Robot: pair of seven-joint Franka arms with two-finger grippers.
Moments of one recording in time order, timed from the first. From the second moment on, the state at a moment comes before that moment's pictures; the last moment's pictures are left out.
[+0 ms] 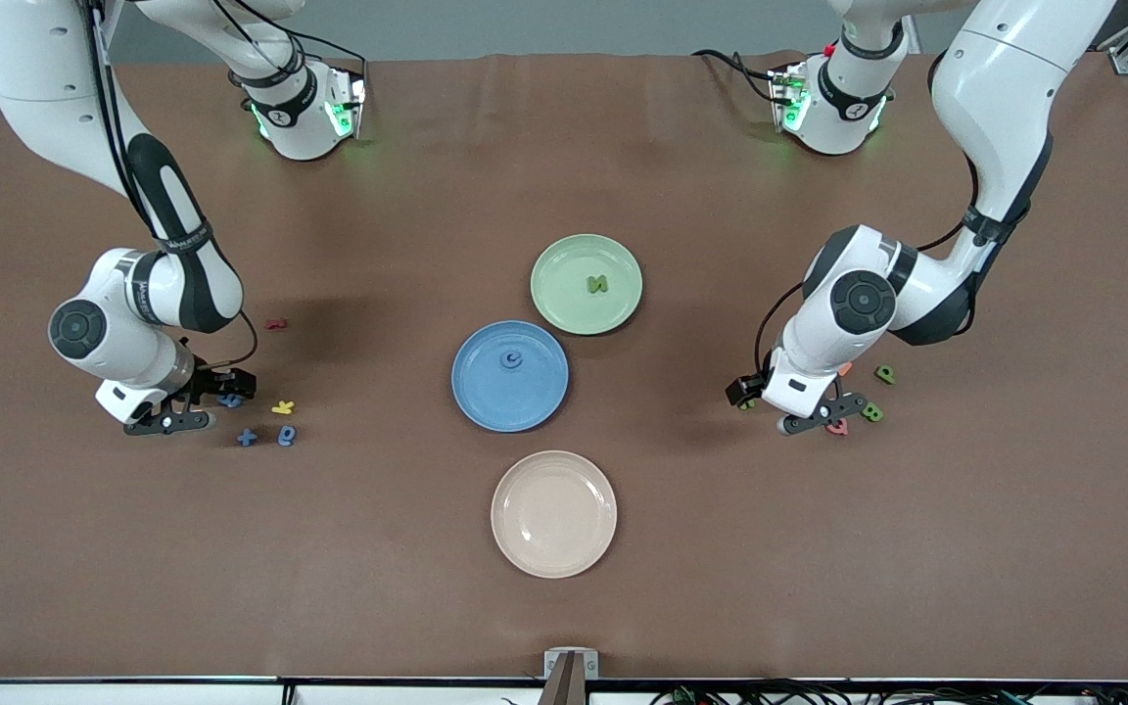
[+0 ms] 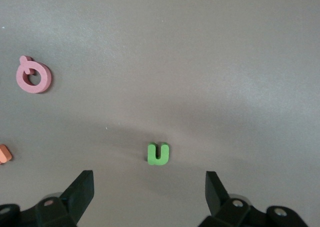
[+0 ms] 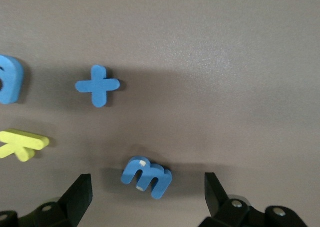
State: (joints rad) left arm 0.11 0.50 -0.49 -1.98 0.30 2.43 -0.86; right arm 0.07 0.50 -0.18 -2.11 0.07 2.57 -0.27
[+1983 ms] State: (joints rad) left arm 0.11 0.68 -0.49 -1.88 0.37 2.43 -0.86; right arm 0.10 0.47 -0.15 -2.02 0.07 2.43 -0.26
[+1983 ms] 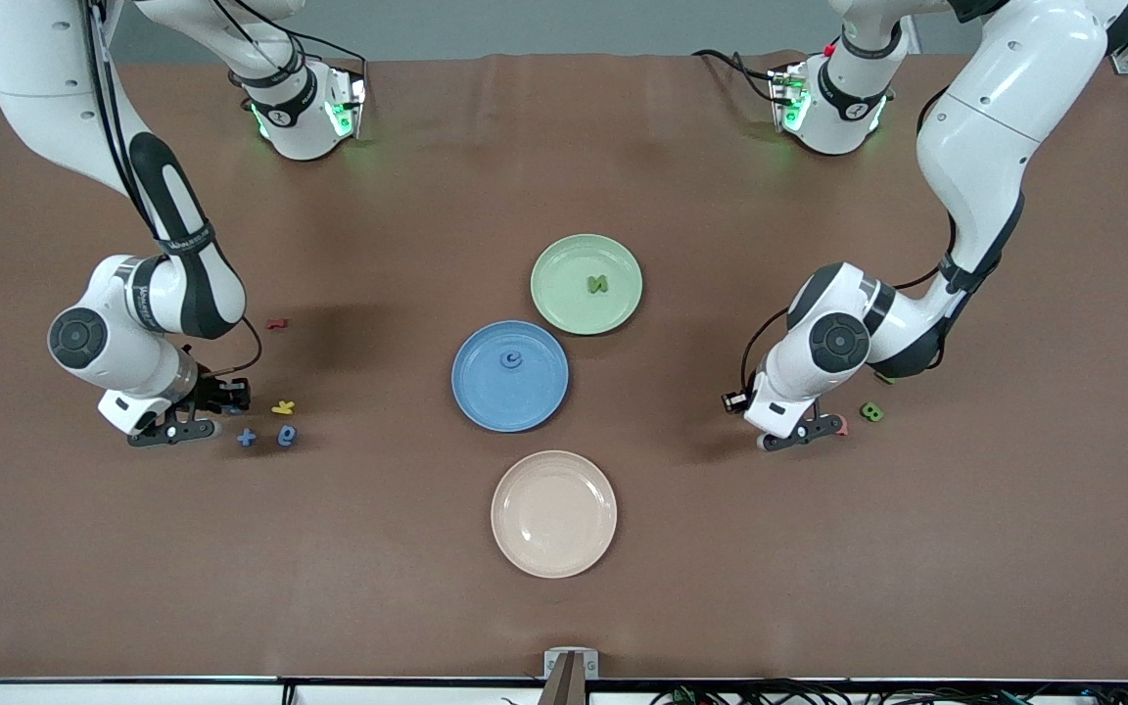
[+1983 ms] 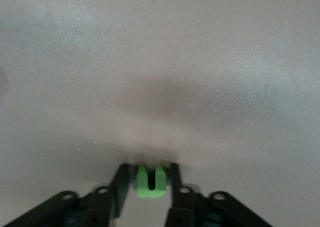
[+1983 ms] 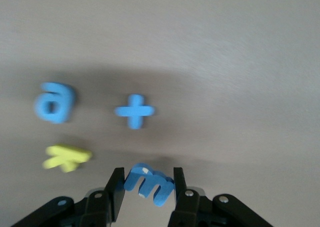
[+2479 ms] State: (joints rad) left arm 0.11 0.67 -0.50 -1.87 0.37 2.41 -0.86; right arm 0.24 0.42 -0.14 -1.78 0.07 2.09 -0.18
